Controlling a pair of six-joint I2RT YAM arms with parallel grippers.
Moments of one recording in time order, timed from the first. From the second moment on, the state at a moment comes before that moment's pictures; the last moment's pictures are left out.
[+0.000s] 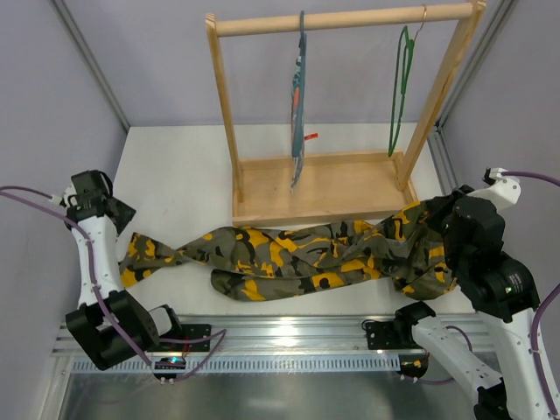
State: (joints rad) left arm 0.45 1.20 1.05 -0.84 -0.22 -0.61; right arm 0.33 0.67 1.21 -0.90 0.59 0.58
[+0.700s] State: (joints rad) left arm 0.31 1.55 0.98 -0.81 -0.13 -0.74; right arm 0.33 0.67 1.15 -0.86 0.55 0.57
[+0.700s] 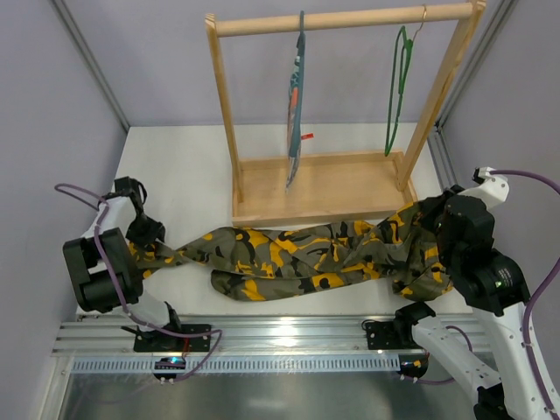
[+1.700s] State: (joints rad) left arm 0.44 1.04 1.02 -0.72 -0.09 -0.73; right arm 0.14 0.94 1.39 -0.90 0.70 0.52
